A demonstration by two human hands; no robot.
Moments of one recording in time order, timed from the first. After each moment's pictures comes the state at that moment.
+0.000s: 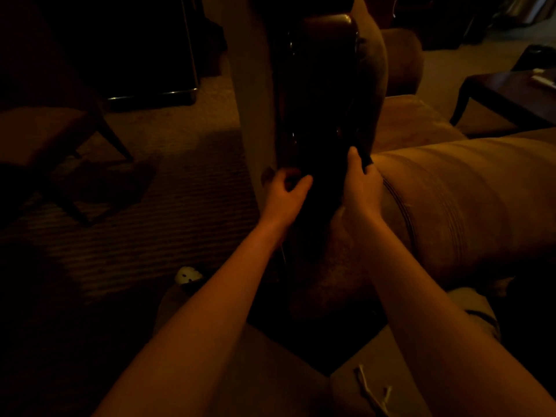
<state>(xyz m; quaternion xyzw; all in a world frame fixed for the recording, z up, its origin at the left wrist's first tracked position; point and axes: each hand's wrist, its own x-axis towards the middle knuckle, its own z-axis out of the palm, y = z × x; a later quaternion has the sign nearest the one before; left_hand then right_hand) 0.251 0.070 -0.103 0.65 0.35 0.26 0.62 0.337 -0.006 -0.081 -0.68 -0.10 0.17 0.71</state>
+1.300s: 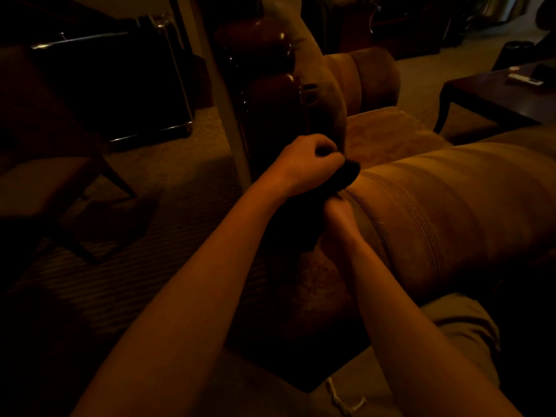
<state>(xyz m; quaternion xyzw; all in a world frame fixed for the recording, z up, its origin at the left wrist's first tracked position) 0.303 0.038 0.040 0.89 0.20 0.14 0.37 0.333 -0.032 -0.041 -0.65 -0.13 0.31 0.68</state>
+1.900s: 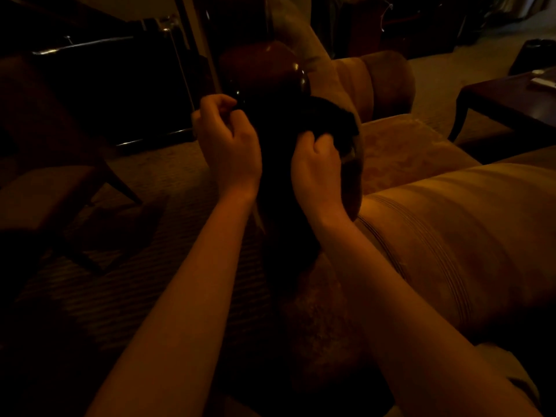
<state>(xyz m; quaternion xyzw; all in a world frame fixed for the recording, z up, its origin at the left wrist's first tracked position) 0.320 0.133 0.061 0.67 0.32 0.58 0.33 0.362 0.054 0.052 -0.69 -0.24 0.12 0.67</state>
